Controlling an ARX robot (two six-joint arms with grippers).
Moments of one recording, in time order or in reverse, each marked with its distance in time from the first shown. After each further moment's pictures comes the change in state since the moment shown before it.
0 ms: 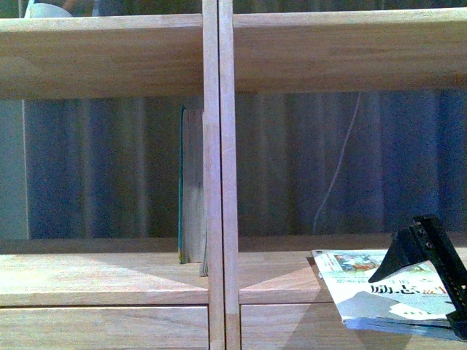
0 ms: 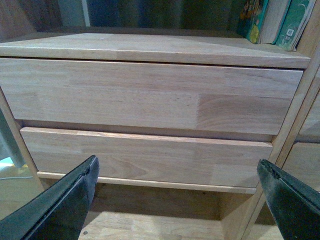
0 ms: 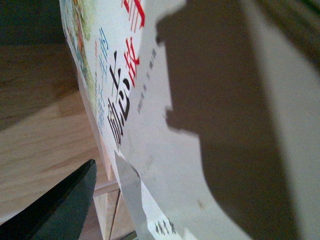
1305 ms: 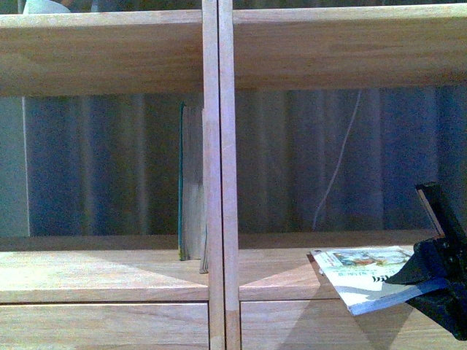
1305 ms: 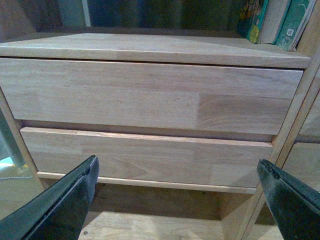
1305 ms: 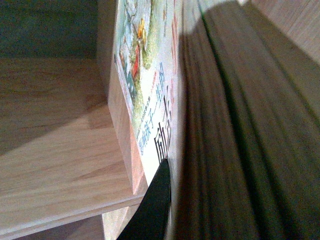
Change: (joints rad) left arm 0.000 0.000 0.000 0.000 0.000 0.000; right arm -0.013 -0.014 0.044 0.024 0.048 -0.040
